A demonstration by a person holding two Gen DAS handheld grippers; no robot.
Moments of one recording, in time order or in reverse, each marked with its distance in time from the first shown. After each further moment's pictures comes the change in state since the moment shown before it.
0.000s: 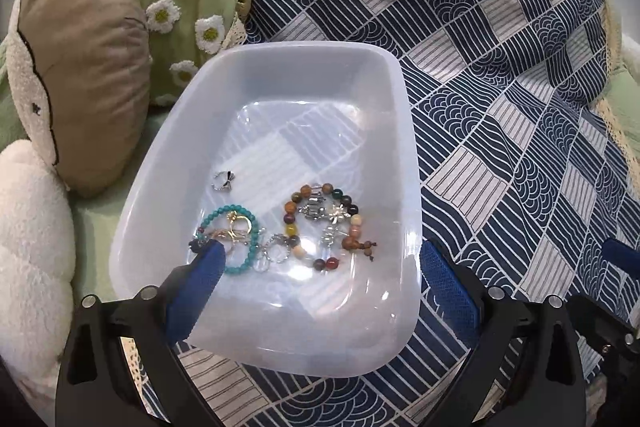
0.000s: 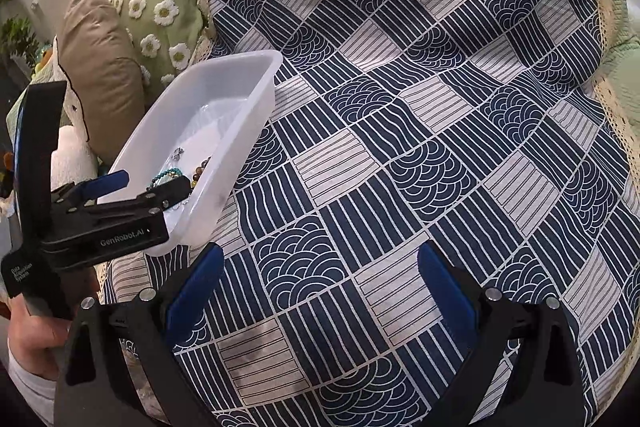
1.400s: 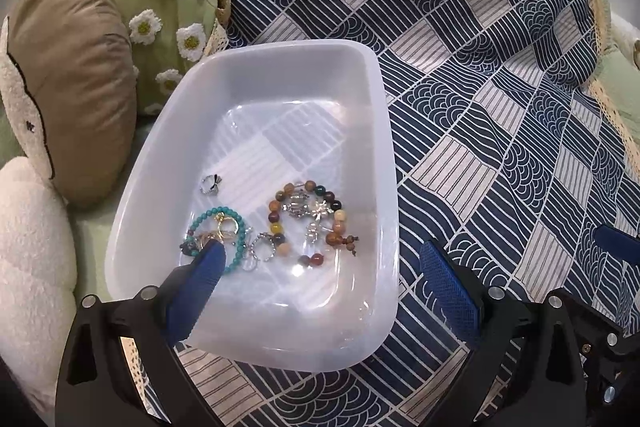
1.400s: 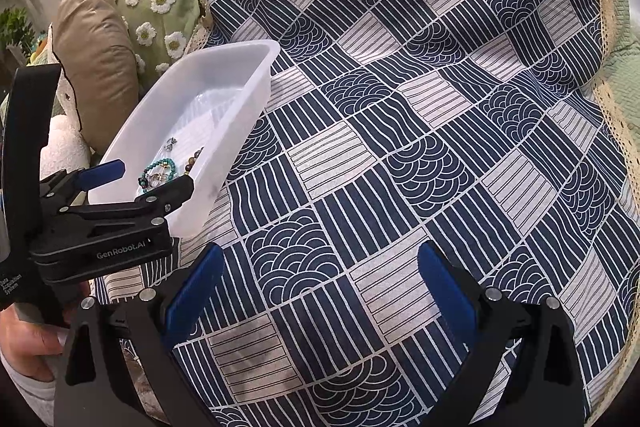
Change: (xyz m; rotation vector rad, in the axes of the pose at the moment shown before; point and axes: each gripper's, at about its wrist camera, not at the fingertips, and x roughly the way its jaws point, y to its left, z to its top) left arm -0.002 -0.014 -0.001 0.059 0.005 -0.008; right arm 0.007 0.002 -0.002 -0.027 0.028 -0.033
